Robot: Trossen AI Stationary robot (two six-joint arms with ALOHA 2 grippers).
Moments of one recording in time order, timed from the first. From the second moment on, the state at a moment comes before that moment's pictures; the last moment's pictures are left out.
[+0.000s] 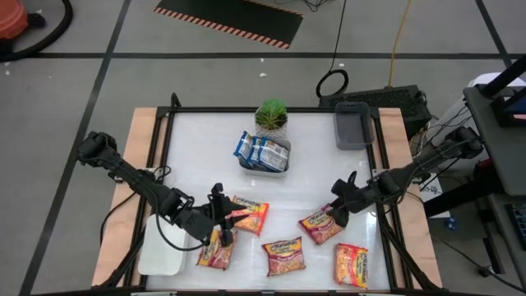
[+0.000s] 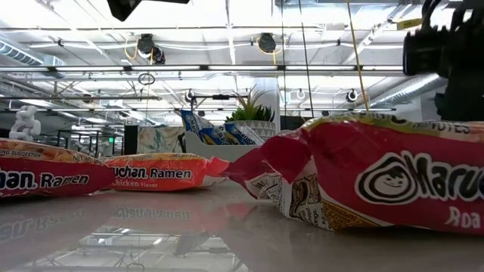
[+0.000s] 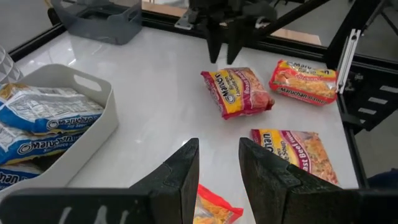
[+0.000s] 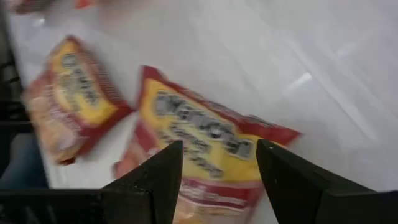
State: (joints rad) left arm -0.58 1.43 1.00 -0.17 -0.66 -0.53; right arm 0.46 0.94 0.45 -0.46 0.13 1.12
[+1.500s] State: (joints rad) left arm -0.58 1.43 1.00 -0.15 -0.66 -0.52; right arm 0.35 1.11 0.45 -0.45 0.02 0.93
